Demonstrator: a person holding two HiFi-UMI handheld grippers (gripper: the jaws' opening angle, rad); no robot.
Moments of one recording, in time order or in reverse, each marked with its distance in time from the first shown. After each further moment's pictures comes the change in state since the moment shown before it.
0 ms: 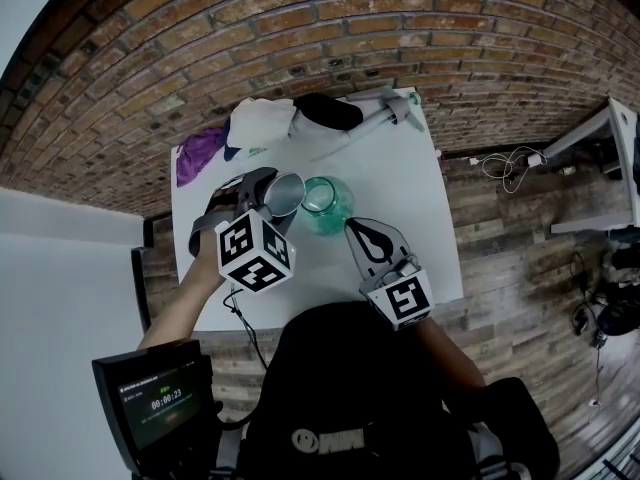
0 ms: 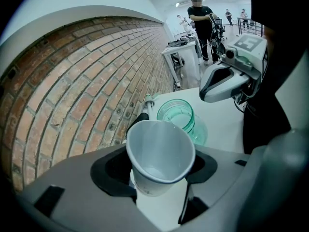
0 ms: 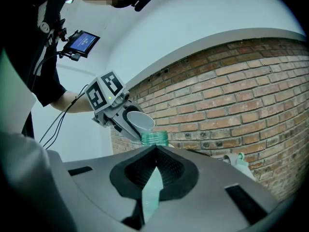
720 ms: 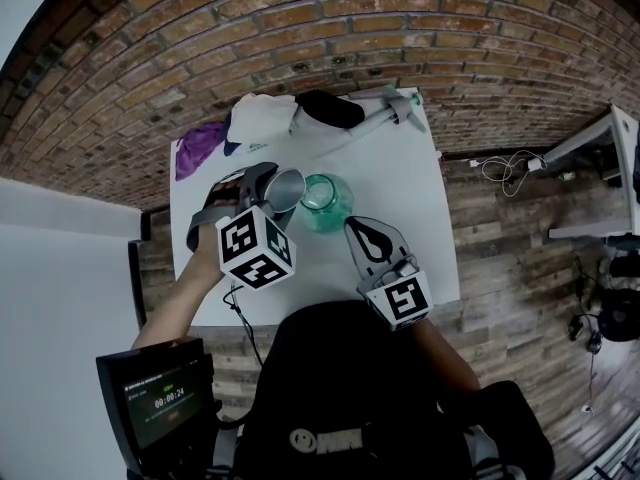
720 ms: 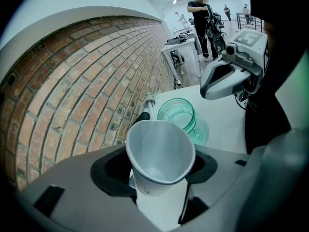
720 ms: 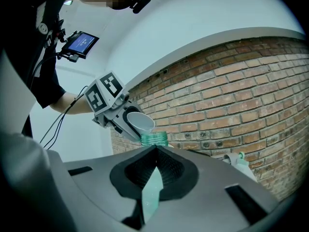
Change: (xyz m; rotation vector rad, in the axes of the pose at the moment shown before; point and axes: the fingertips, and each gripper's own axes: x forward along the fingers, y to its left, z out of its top) left arm 0.000 0.002 0.002 0.033 0.021 0.023; right arm -0.001 -0.001 0.003 0.011 -0.017 -0.002
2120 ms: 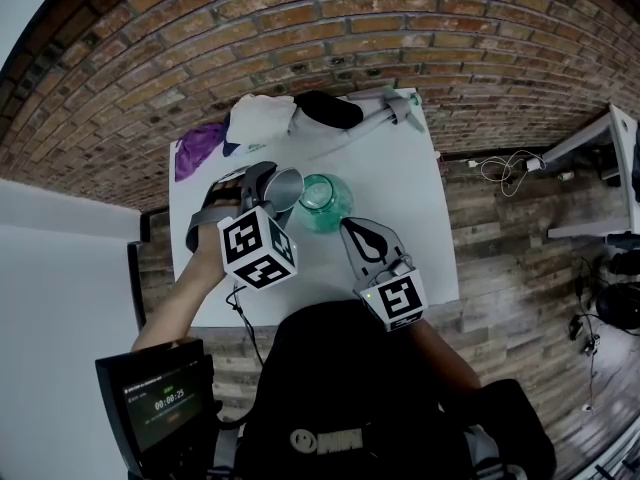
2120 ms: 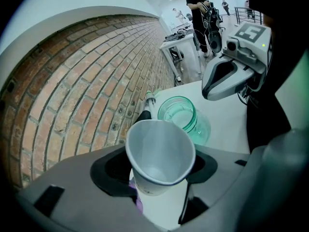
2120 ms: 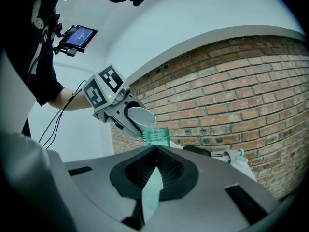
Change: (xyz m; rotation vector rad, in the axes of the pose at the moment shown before) left arm 0.001 0.002 -0.002 0.030 0.031 0.023; right arm 0.005 0.005 -0.007 0.000 0.071 -0.004
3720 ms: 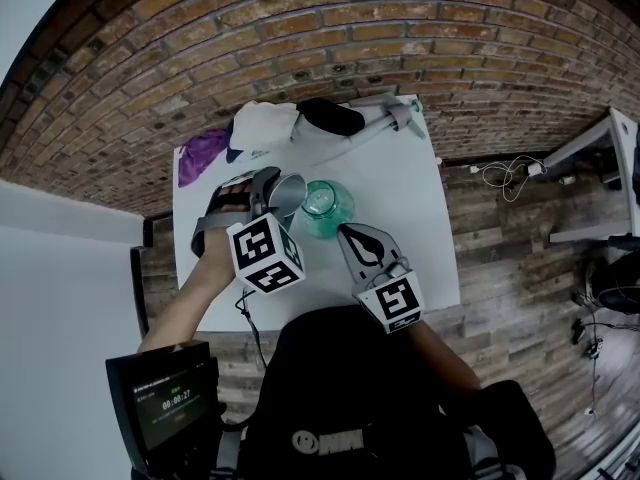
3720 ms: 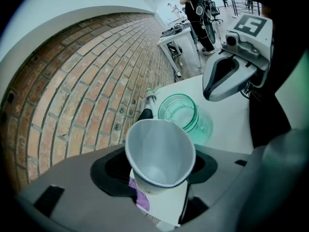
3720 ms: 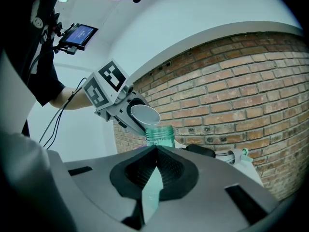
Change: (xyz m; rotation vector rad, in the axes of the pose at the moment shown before) left arm 0.001 0.003 0.000 0.054 0.040 0.035; right arm 0.008 0.007 0.000 0.013 0.014 0.029
